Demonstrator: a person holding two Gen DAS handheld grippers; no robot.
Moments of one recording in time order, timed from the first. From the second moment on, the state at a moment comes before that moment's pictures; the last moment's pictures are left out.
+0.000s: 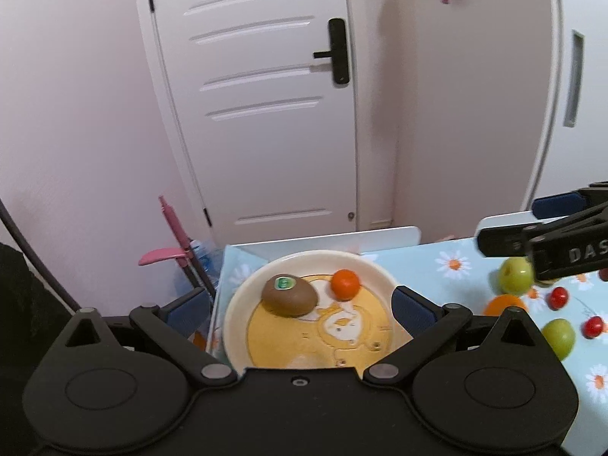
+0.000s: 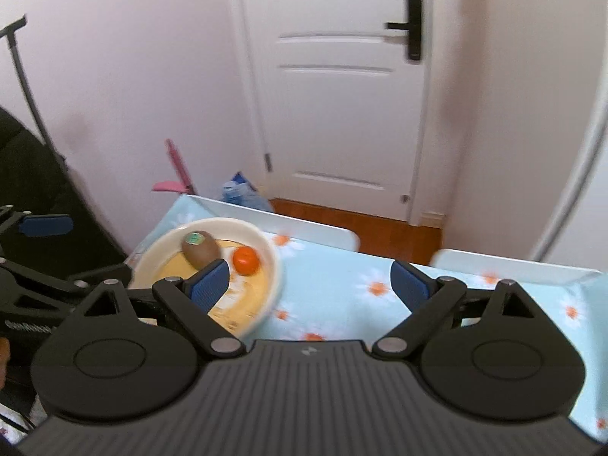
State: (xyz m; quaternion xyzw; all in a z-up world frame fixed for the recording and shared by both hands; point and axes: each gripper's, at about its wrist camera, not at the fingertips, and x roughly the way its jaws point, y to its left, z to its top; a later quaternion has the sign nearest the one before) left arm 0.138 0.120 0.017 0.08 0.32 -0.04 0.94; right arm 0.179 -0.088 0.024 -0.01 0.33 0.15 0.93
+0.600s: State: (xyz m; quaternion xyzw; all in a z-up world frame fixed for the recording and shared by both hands) left arm 0.070 0.005 0.011 0.08 0.33 -0.03 0.94; right arm 0.097 -0.248 0.004 -0.02 0.35 0.15 0.93
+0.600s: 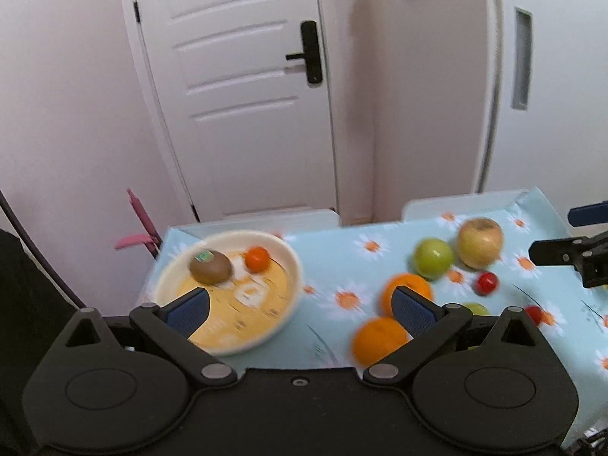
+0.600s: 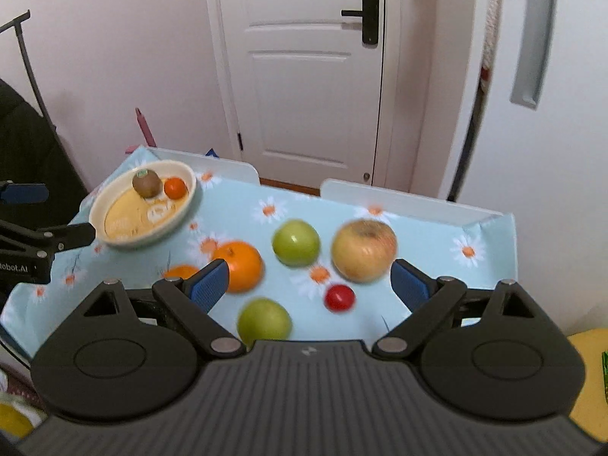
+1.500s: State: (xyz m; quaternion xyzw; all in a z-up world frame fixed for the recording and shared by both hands) left arm 0.056 -0.106 -0.107 0.08 0.39 -0.06 0.92; right arm 0.095 -0.310 -0.093 -0.03 0.37 0.19 0.91
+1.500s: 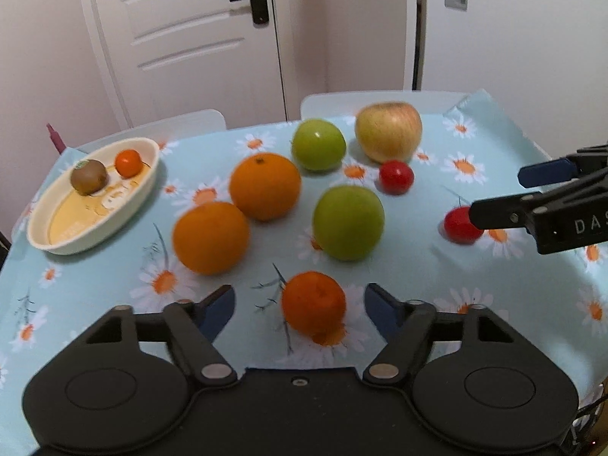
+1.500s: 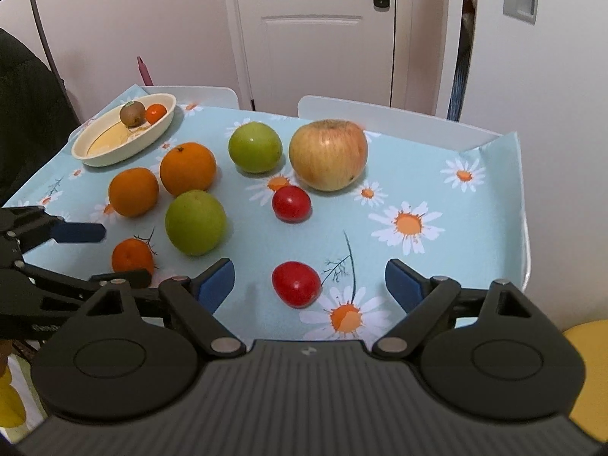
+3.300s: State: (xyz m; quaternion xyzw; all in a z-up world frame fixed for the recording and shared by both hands) left arm 0.025 -0.053 -0.034 0.04 0.36 0.00 0.93; right arm 0.091 -0.262 -0.034 -0.02 0.35 0.23 0.91
